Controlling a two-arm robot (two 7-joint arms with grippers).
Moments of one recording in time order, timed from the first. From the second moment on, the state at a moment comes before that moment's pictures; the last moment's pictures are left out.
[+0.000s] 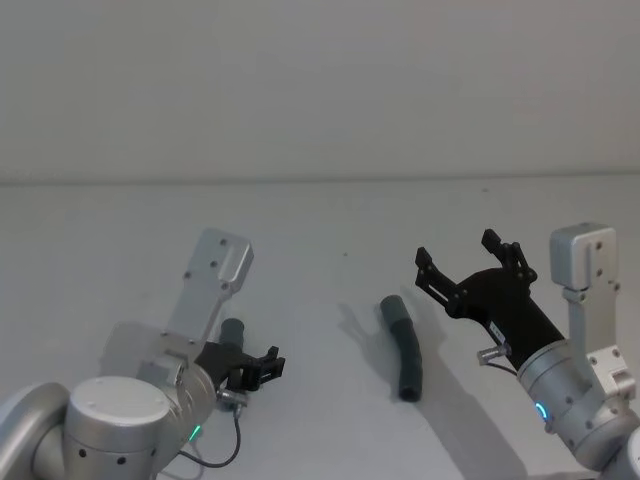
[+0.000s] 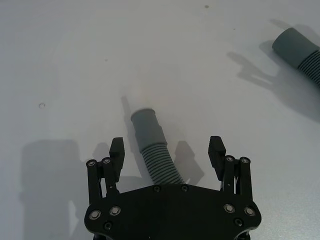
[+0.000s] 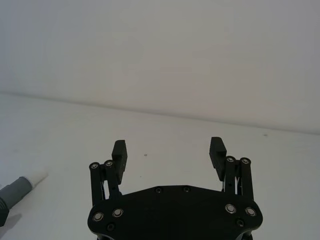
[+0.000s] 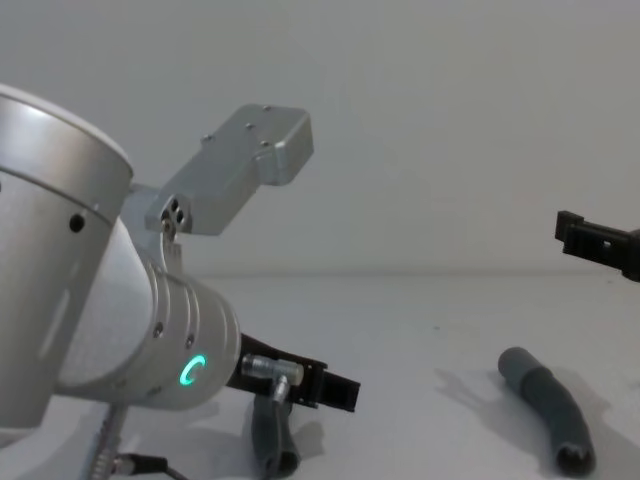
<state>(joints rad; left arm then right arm) -0.16 0.11 0.45 -1.86 -0.15 0.91 0.12 -0.01 0.34 -0.23 -1.77 0.29 0.03 0.07</state>
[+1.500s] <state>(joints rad) -0.12 0.06 0.40 -1.79 -0.14 0.83 0.11 -0.01 0.34 -0.23 -1.77 0.29 0.03 0.07</state>
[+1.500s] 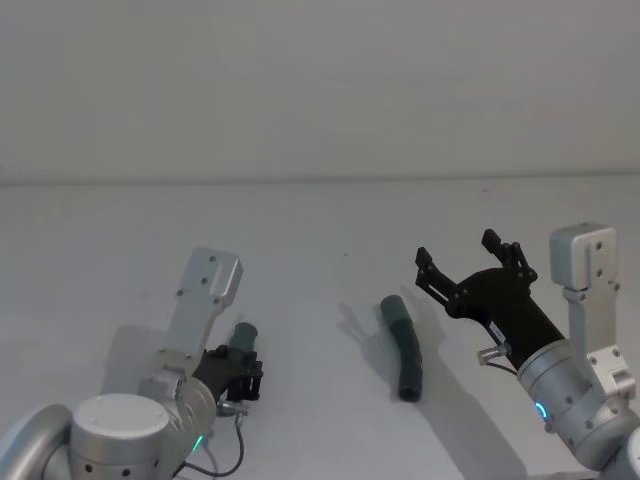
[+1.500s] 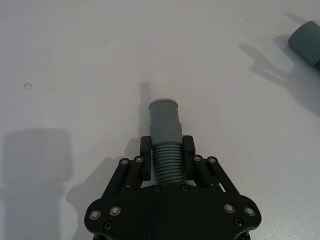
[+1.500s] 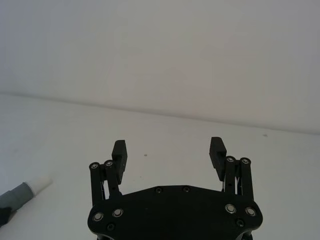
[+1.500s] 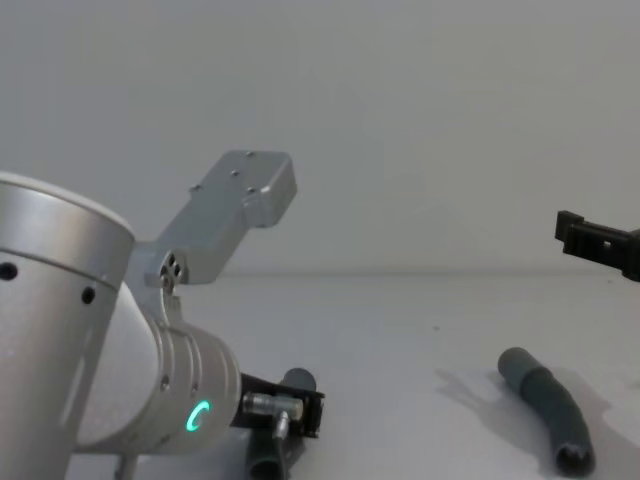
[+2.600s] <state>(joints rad) -0.20 0.14 0.41 -1.77 -0.12 0.69 -0.03 -0.01 0.34 -0.23 -1.77 0.29 0.03 0.07</state>
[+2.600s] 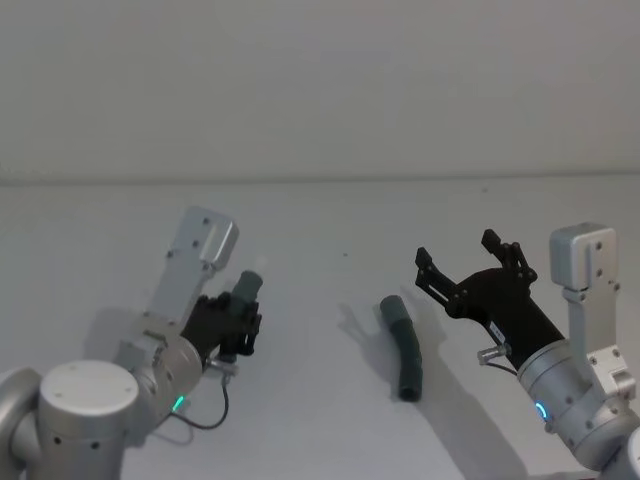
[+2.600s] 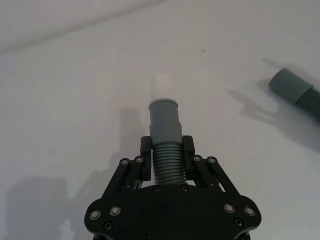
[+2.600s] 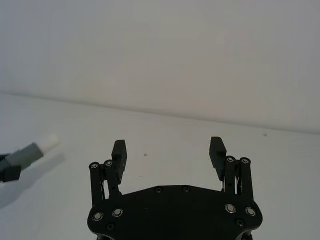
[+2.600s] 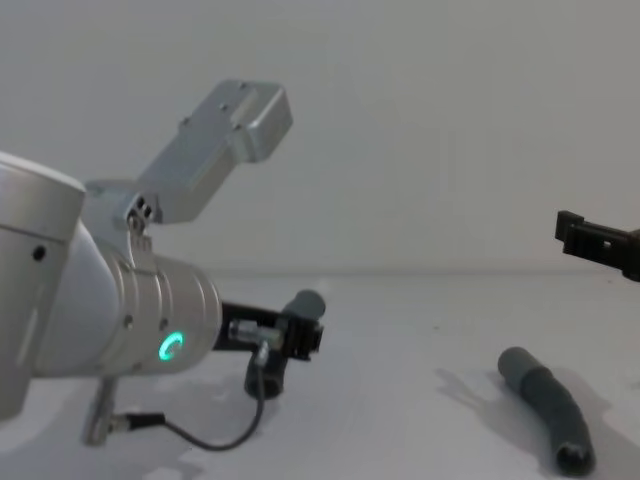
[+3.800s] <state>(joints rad) -0.57 0.46 0.49 -1.60 -0.19 0.48 -0.68 -0.01 0.34 -0.23 -1.77 0.29 0.03 0.07</state>
